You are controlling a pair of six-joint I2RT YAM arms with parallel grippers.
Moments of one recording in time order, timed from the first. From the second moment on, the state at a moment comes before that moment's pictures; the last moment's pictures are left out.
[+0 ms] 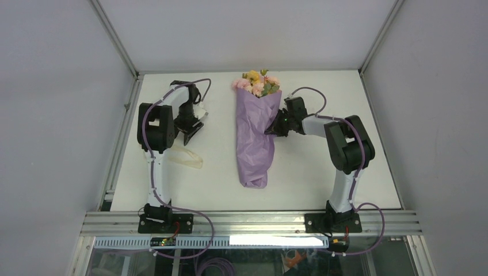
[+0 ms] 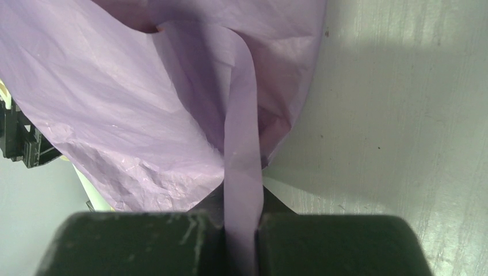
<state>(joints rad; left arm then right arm) -0.16 2.29 1.80 -1.29 -0.12 0.45 0.35 1.92 1.07 -0.04 -0.38 0.74</state>
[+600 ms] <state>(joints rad) -0.12 2.15 1.88 -1.33 0.02 0.37 0.34 1.91 1.06 -0.05 -0.38 0.73</state>
